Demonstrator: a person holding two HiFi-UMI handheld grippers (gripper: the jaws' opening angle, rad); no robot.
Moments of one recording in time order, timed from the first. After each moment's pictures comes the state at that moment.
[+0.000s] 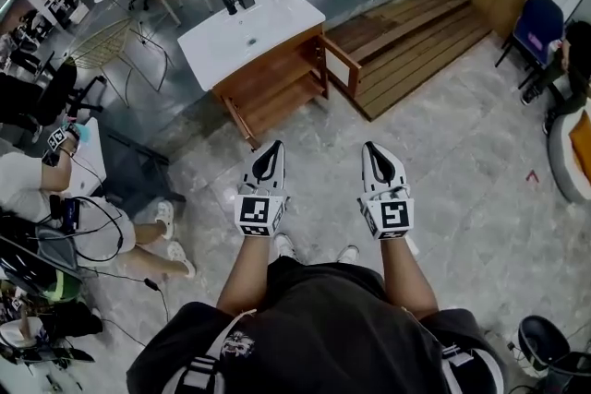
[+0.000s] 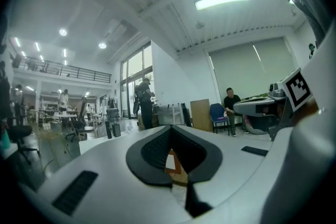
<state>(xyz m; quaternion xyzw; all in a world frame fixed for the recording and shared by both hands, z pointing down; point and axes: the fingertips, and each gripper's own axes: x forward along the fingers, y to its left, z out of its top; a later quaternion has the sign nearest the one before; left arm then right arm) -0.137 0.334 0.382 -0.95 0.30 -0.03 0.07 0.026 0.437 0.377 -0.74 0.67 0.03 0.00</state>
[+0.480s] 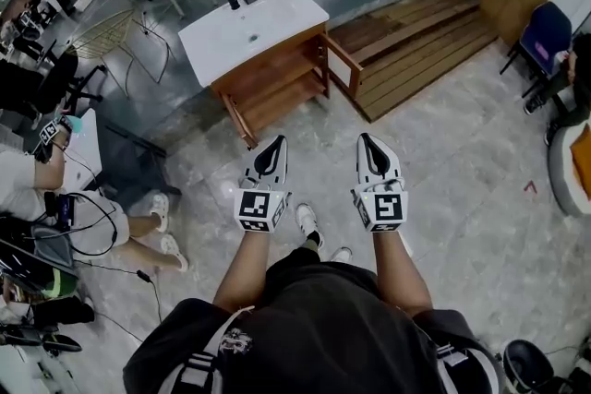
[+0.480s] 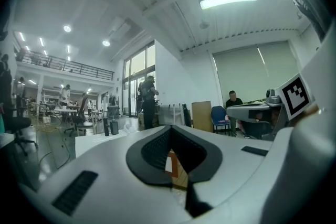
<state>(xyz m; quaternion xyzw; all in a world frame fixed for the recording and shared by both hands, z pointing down) -0.108 0.320 0.383 -0.95 0.31 -0.03 0.05 0.047 0.401 0.376 -0.74 0.67 0.04 0.02</state>
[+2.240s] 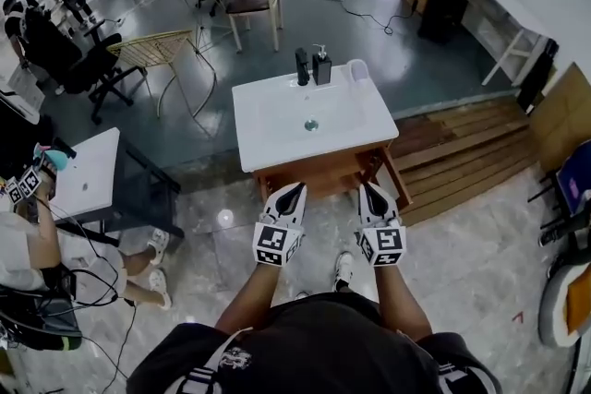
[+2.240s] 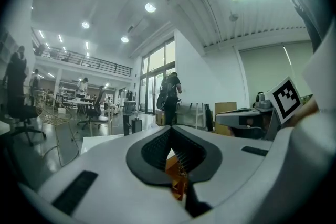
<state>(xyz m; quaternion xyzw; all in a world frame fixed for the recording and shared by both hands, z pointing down) -0.112 0.010 0.407 -0.92 0.39 -0.01 0.00 0.035 0.034 0.404 -0.63 0.78 -0.01 -0.03</state>
